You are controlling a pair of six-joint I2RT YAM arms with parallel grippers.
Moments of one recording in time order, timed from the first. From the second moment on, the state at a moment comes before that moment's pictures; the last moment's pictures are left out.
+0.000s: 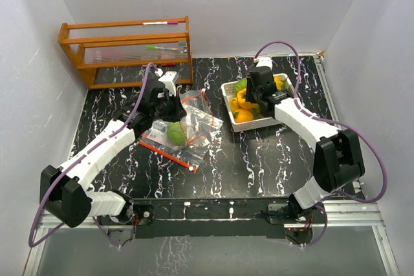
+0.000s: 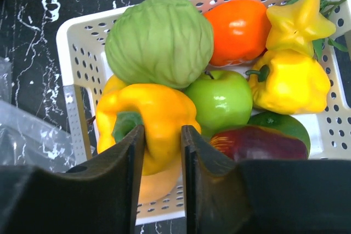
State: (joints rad) left arm -0.53 1.28 1.07 -0.41 0.13 -0.36; right arm 0.39 1.58 1.19 -0.27 0.30 0.26
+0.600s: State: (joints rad) left arm -0.53 1.28 1.07 -0.40 0.13 -0.36; right arm 0.39 1.40 1.14 -0.30 0.20 0.28
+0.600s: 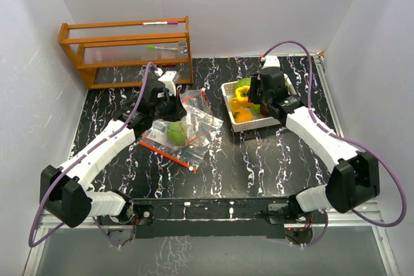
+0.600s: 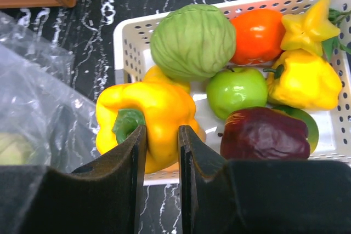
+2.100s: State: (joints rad) left arm -0.53 1.29 1.07 -0.39 0.15 -0.36; right arm 0.65 1.31 0.92 0.03 -0.14 0.49
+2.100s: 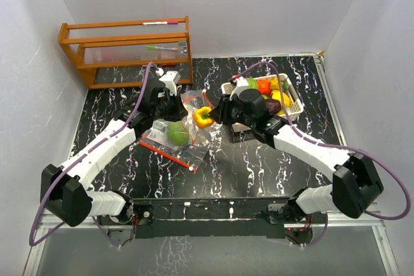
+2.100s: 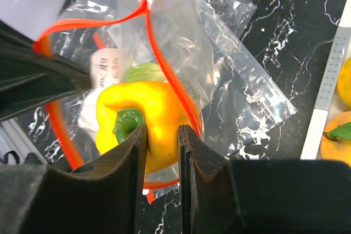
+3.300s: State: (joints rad) left arm -0.53 1.28 1.07 -0.39 0.16 -0.36; right arm 0.54 1.54 1.34 -0.28 0.38 0.32
